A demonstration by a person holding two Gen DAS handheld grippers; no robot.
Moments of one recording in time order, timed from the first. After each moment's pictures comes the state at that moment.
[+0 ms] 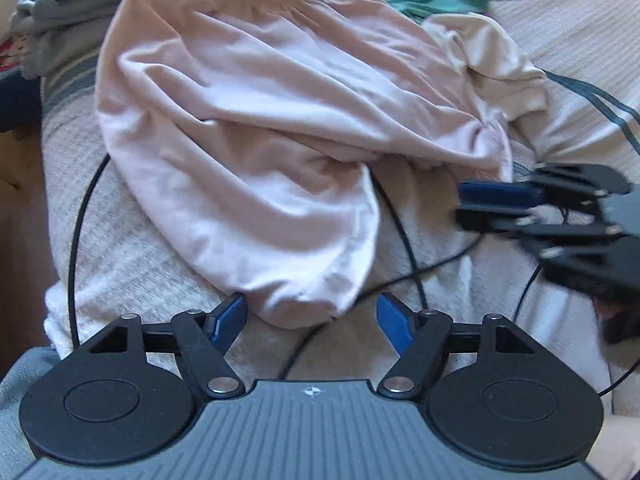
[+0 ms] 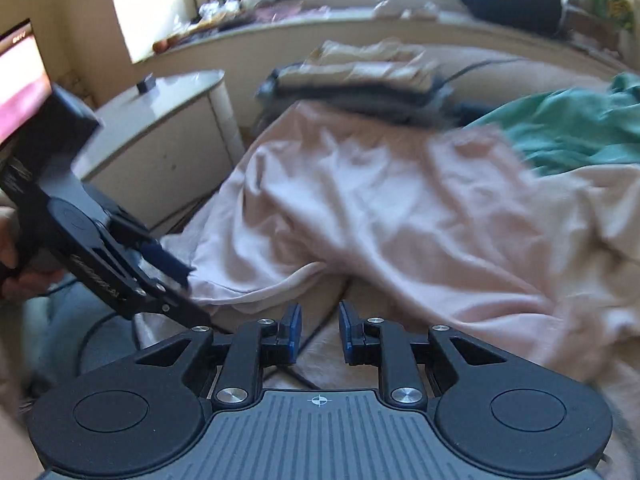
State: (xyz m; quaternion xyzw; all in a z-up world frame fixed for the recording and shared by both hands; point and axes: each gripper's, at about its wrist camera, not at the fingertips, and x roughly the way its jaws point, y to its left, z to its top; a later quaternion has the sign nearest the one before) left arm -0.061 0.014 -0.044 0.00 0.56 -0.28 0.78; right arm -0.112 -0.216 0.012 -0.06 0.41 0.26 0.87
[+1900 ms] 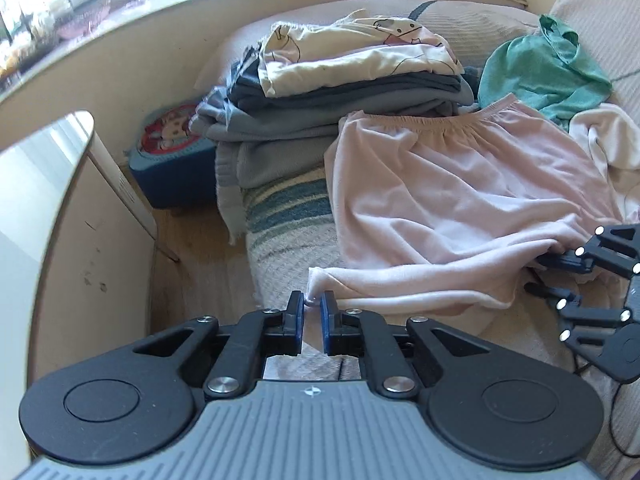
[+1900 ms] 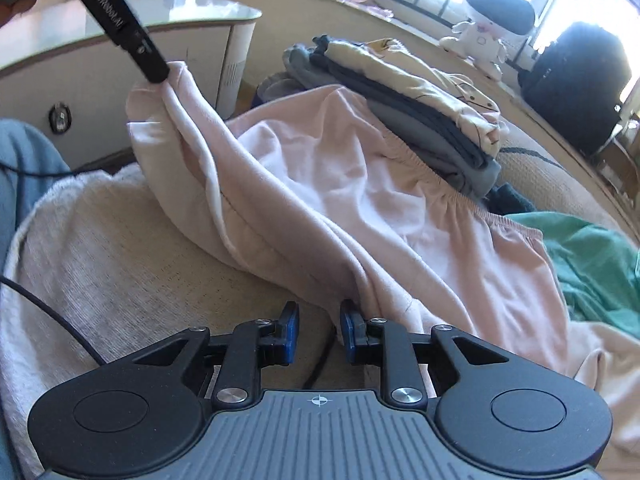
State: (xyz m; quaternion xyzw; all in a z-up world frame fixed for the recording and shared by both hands) left arm -0.003 0.084 0.013 0.08 0.47 -0.11 0.87; right arm -0.066 -0.139 -0.035 -0.29 0.34 0.24 0.86
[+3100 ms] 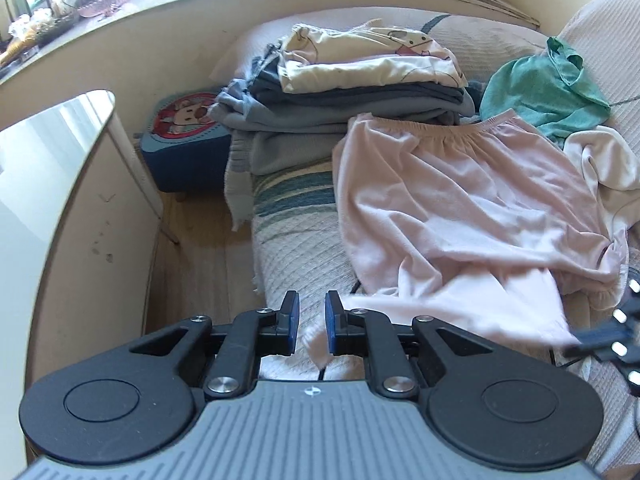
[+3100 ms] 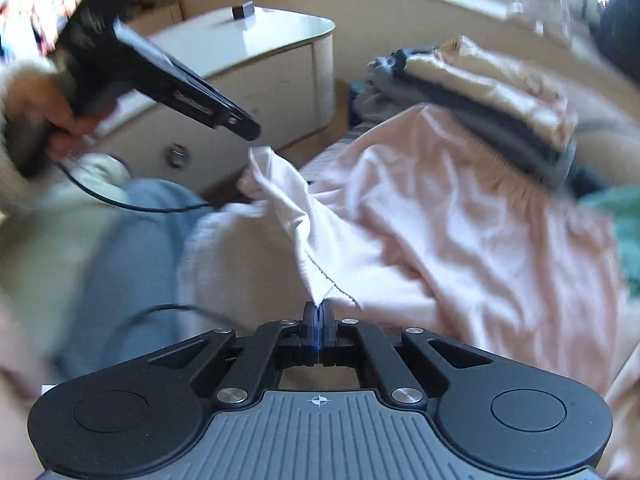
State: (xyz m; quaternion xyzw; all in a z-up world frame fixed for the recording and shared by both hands) left arm -0.030 0.100 0.032 0.05 0.47 -0.09 0.88; right arm -0.091 -0.155 0.046 -0.15 0.45 0.38 0.79
